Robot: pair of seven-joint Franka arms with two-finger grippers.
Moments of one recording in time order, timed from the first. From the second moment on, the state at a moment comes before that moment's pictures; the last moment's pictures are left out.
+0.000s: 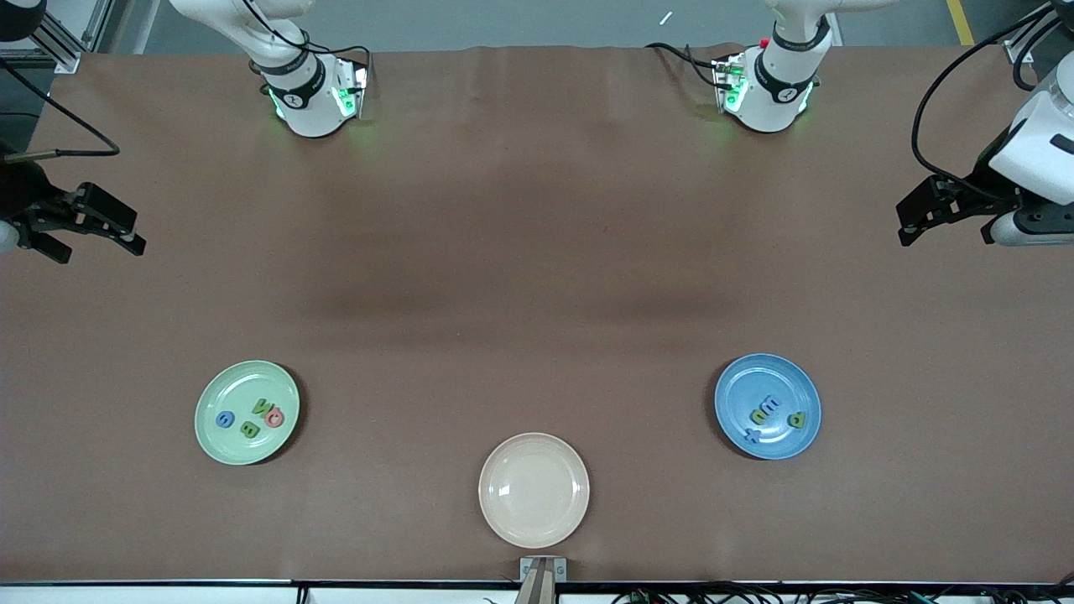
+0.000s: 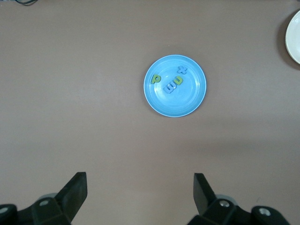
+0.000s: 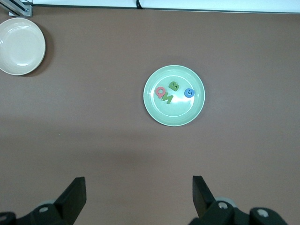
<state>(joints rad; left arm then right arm) 0.03 0.00 -0.15 -1.55 0.06 1.65 -0.12 0.00 -0.02 -0.01 -1.58 0.07 1.69 -0.08</state>
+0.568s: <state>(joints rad) 0.03 0.00 -0.15 -1.55 0.06 1.64 -0.12 -0.04 -0.03 0.02 -1.58 0.04 1.65 -0.08</state>
